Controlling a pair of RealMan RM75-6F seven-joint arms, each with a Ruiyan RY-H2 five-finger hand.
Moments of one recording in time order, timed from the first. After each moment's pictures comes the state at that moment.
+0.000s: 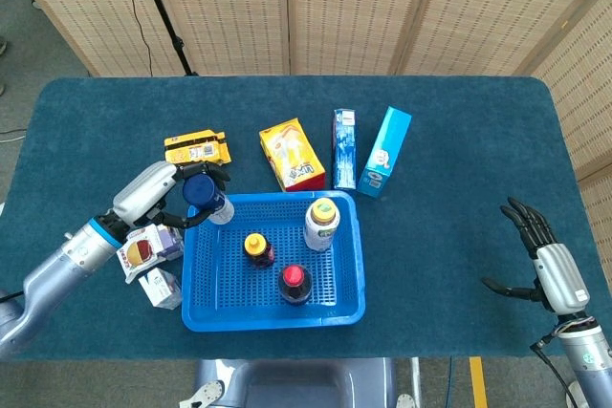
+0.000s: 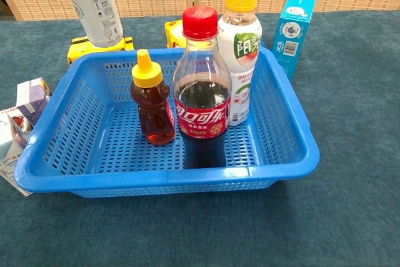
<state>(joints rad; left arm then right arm) -0.70 -1.01 -0.23 -1.76 1.58 0.96 -0.76 0.21 -1.20 0.03 -1.34 -1.65 1.54 0.64</state>
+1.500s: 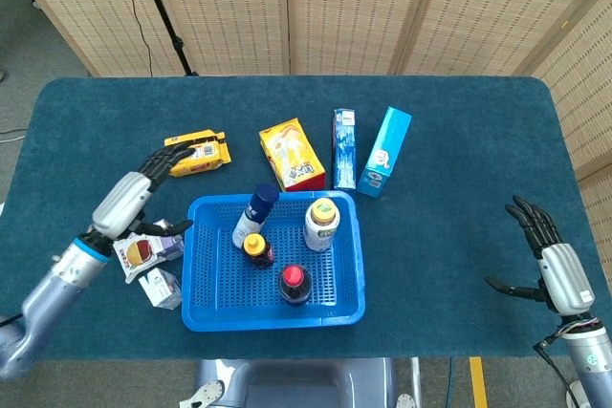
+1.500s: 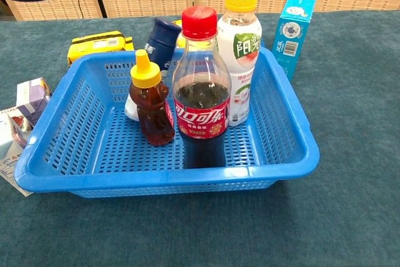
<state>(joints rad) -0.58 -1.10 -0.11 -1.65 1.57 1.23 -0.58 0.20 -1.19 0.04 -1.35 -1.65 1.57 0.62</state>
